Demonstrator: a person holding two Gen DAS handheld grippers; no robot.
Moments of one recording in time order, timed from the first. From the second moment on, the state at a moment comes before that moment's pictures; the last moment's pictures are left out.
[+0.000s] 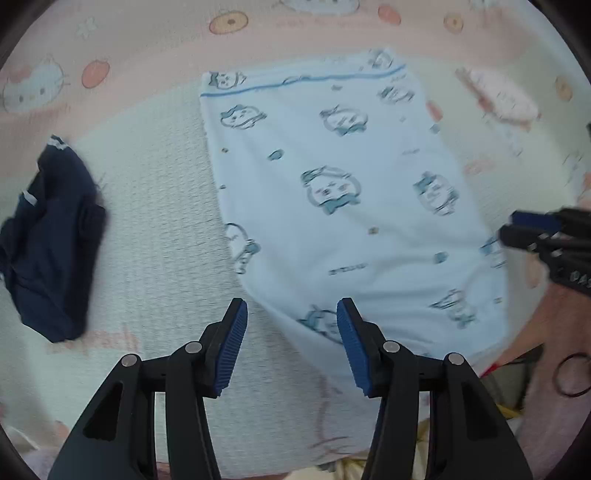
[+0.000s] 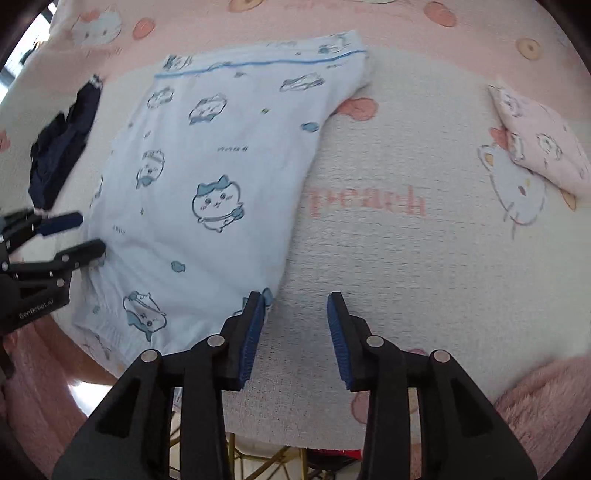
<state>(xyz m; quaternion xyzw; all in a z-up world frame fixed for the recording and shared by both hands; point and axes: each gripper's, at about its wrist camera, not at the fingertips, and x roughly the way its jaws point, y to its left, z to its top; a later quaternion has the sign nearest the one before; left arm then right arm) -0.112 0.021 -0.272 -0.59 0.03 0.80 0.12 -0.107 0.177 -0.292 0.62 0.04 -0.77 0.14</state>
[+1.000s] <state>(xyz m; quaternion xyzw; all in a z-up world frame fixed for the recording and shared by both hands) -0.085 0.045 -0.294 -0.61 0.00 0.79 0.07 -0.045 0.181 -0.290 0.62 0.02 -0.76 0.18</state>
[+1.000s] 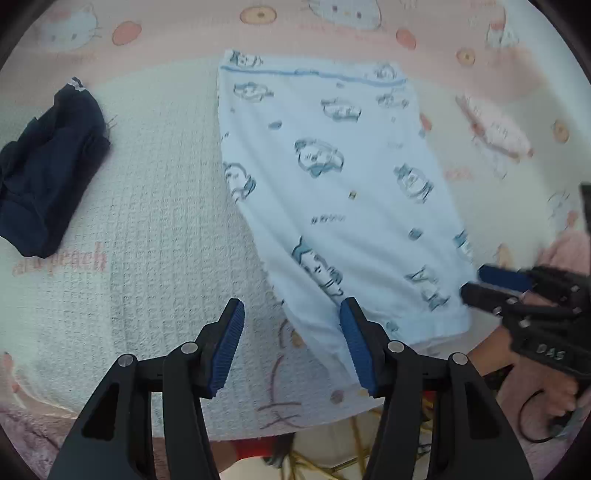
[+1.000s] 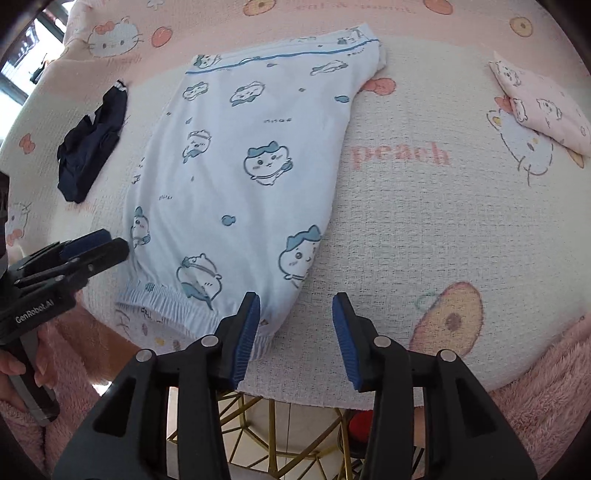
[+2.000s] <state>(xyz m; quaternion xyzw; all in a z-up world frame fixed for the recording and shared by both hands) -0.111 0.074 -0.287 -0.63 -0.02 0.78 0.02 -0.057 0.211 -0.285 0.62 0.03 -0.77 0.17</state>
